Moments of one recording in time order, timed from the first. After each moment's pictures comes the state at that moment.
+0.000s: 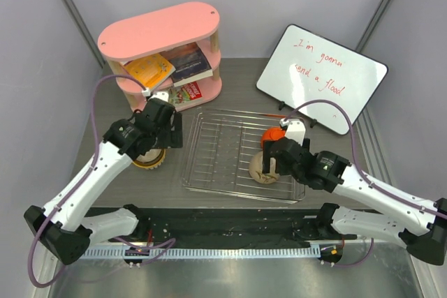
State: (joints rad) left arm -0.59 1.12 1.19 -1.06 -0.41 -0.47; right arm 0.96 0.92 0.84 -0.85 0.51 0.74
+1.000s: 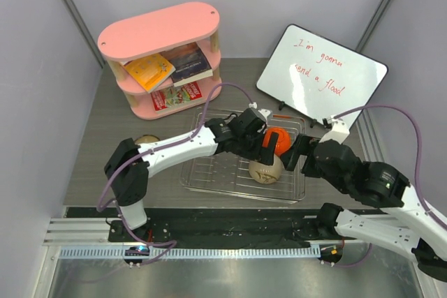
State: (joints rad) left arm -1.03 1.77 1.45 -0.57 0.08 -0.58; right arm 0.96 0.68 1.05 -1.08 0.49 0.90
